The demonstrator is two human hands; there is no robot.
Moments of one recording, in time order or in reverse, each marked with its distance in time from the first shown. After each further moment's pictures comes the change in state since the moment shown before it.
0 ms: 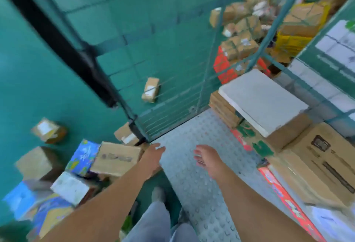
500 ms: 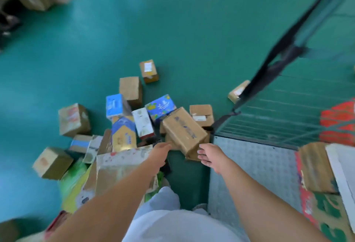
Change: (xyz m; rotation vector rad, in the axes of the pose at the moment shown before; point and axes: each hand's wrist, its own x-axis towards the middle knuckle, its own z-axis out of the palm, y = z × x) left_hand -0.098 -0.176 -0.227 -0.593 0.343 -0.190; right_hand -0.067 0.062 0.286 -0.731 -0.344 0.092
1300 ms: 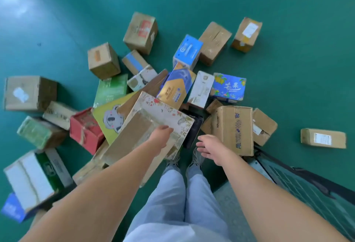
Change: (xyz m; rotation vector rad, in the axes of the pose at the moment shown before) left_hand 0.122 -0.093 -0.180 -0.513 0.272 -0.336; right_hand 0.128 -0.045 0.264 -0.833 -0.264 0.146
